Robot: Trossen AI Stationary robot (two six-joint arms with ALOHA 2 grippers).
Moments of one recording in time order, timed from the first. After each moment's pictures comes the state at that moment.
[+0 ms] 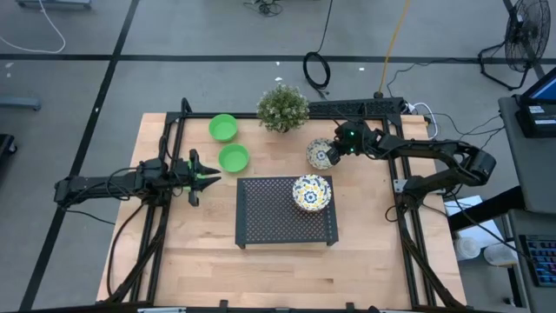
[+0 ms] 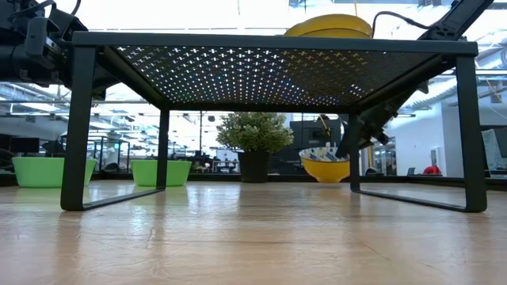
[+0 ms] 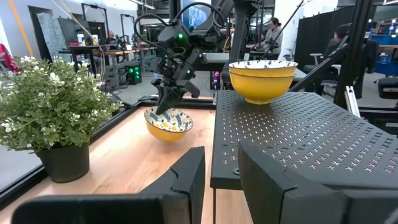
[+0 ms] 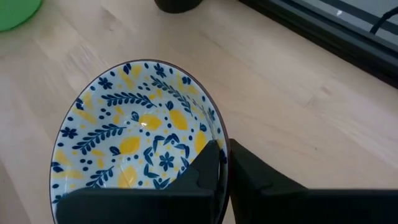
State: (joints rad) left arm 0.12 0.17 0.02 0.18 0.02 -0.01; right arm -0.65 1.34 0.57 0.02 -0.03 0.19
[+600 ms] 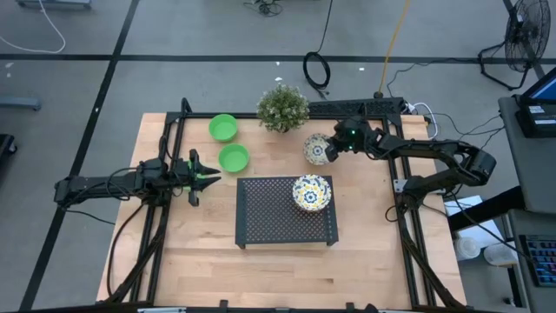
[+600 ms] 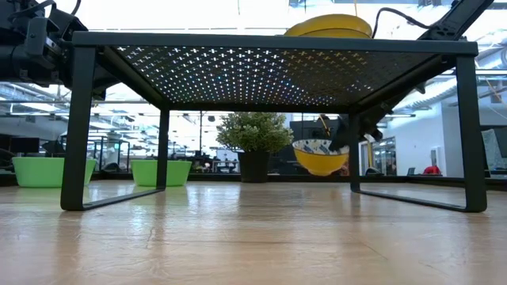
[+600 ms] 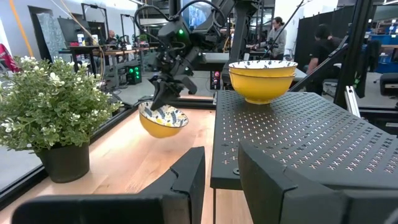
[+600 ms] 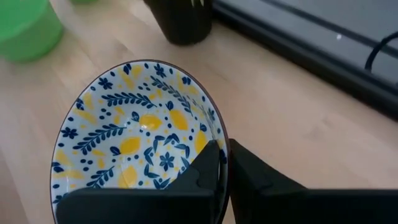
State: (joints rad) left arm 0.12 0.17 0.02 0.18 0.02 -0.01; right arm -0.65 1.34 0.57 0.12 -0.03 0.19
